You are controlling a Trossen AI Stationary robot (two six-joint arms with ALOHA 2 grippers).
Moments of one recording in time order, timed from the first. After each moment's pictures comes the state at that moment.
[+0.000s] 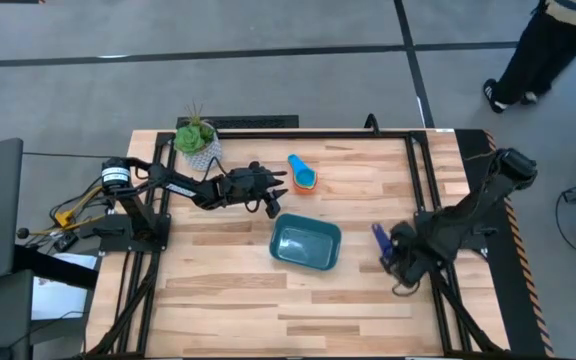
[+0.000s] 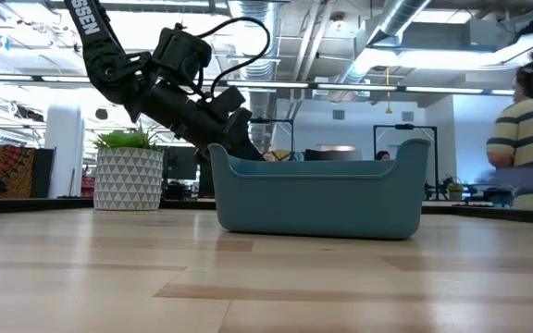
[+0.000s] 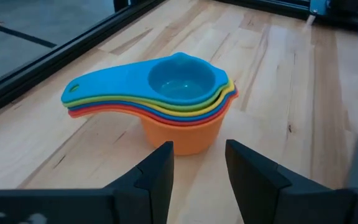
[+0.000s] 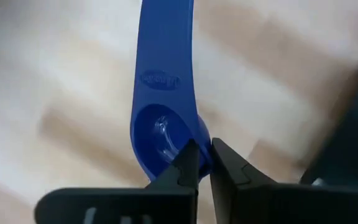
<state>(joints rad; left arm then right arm) 0.24 1.72 0.66 0.75 -0.20 -0.12 0.76 1.23 0.67 -1.06 0.27 1.79</state>
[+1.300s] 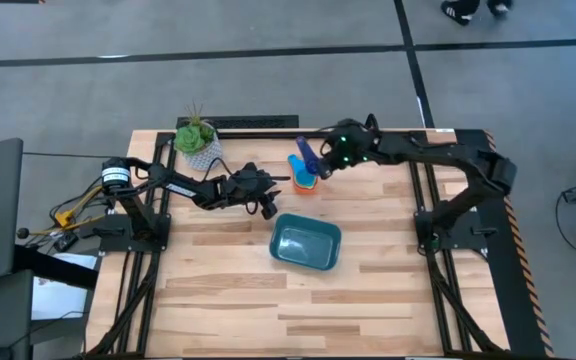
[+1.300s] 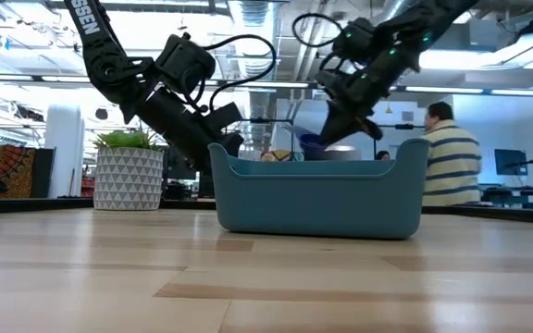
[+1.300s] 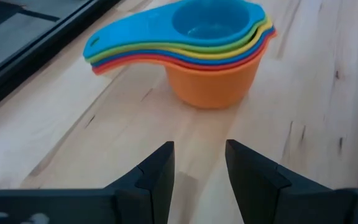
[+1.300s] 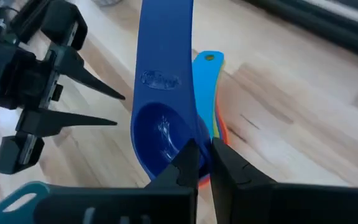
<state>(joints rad) 0.24 1.72 0.66 0.60 -0.27 -0.05 -0.49 1.51 1.02 -0.28 -0.11 0.44</state>
